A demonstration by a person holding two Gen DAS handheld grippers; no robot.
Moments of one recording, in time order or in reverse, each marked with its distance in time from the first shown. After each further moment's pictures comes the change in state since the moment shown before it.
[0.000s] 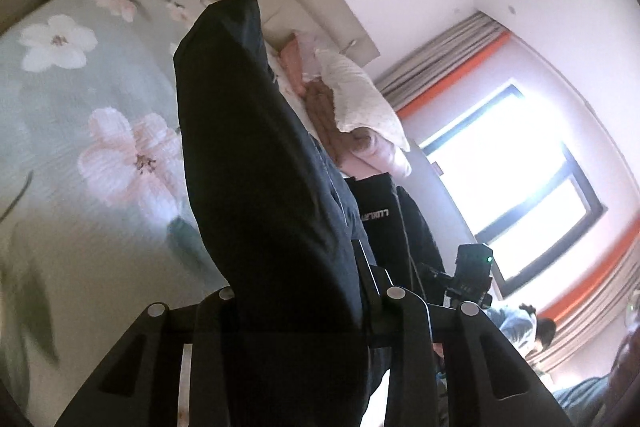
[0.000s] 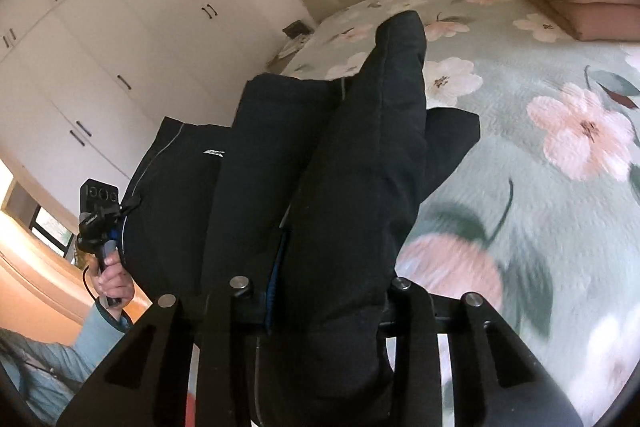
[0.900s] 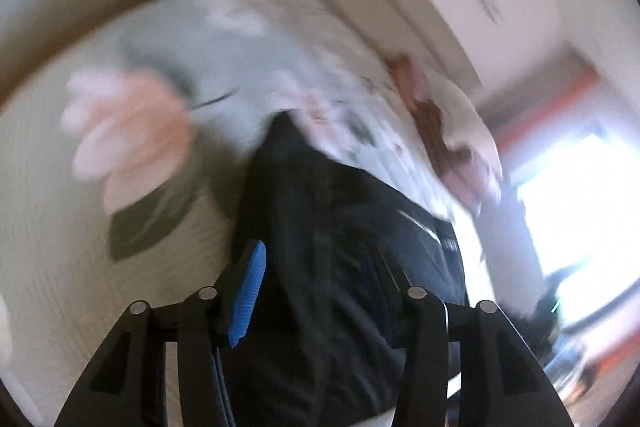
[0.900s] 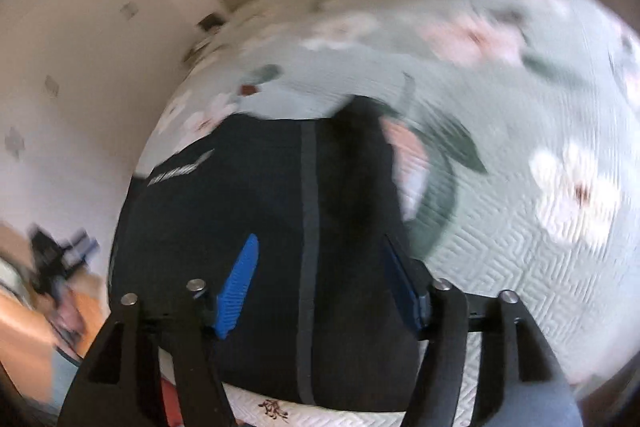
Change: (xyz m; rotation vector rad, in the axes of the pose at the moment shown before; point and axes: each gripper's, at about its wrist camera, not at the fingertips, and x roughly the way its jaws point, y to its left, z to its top) left arm -0.125 0.035 -0.124 -0.080 -0.067 0.364; right arm -0.040 0.029 -0.119 0.098 0.019 -0.327
